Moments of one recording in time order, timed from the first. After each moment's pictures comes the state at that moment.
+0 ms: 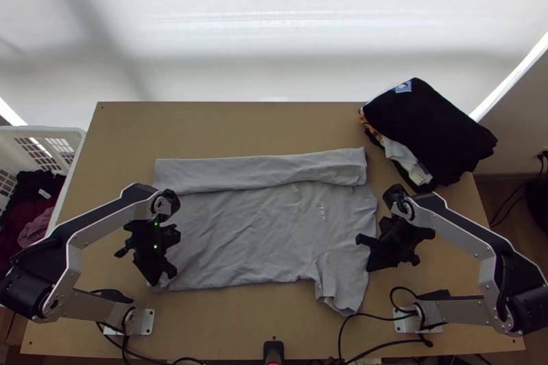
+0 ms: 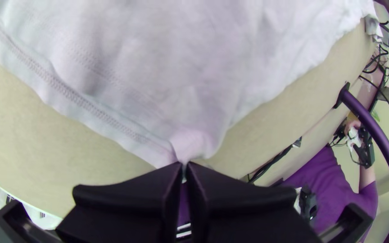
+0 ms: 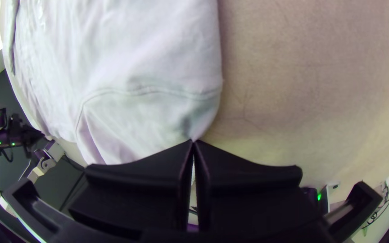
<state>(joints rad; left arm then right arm) -0.29 1.56 0.83 -1.36 0.10 0.32 0.23 1.46 0.68 -1.05 -0.44 0.36</state>
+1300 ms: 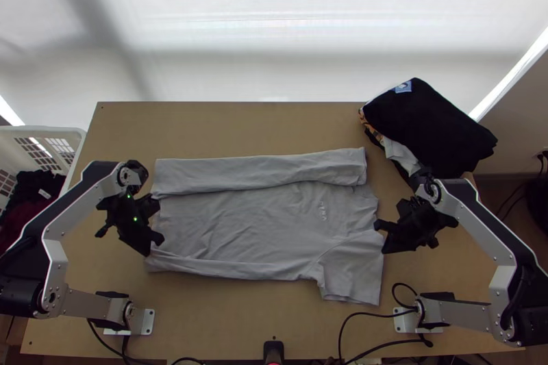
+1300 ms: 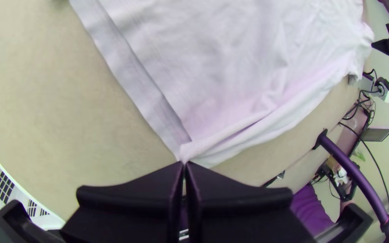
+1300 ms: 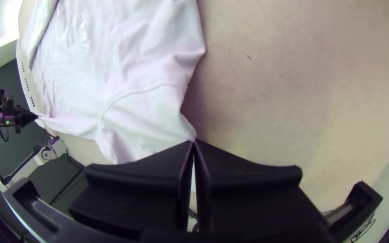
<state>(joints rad) -0.02 1.54 1.03 -1.40 0.10 0.38 0.04 1.39 0.86 -1.22 -0.37 0.13</state>
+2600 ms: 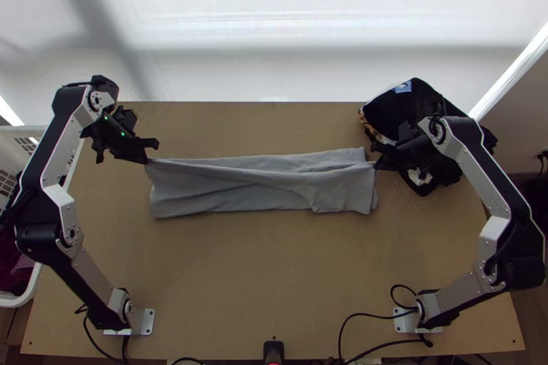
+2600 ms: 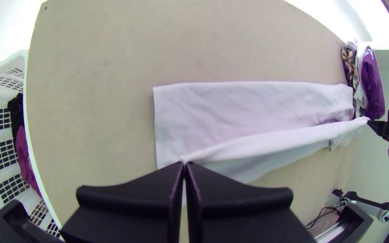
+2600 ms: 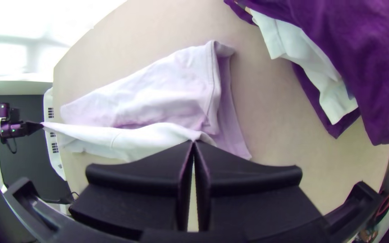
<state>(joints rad) 0.10 1.90 1.84 -1.38 0.16 0.12 0.06 1.67 1.44 -1.02 -0.37 0.26</state>
